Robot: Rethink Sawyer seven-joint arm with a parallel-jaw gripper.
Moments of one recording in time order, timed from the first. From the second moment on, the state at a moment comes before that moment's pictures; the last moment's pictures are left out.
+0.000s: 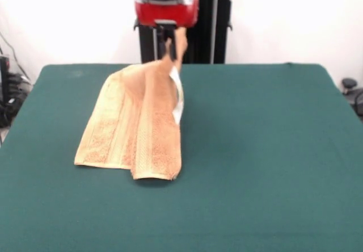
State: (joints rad) arm -0.47 -0.86 0.16 2.00 -0.12 0.45 1.69
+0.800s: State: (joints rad) arm -0.50 -0.62 0.36 2.16 -0.08 0.24 1.69
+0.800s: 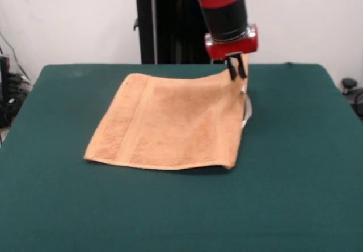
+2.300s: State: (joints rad) arm -0.57 -0.45 0.43 2.20 -0.26 0.10 1.69
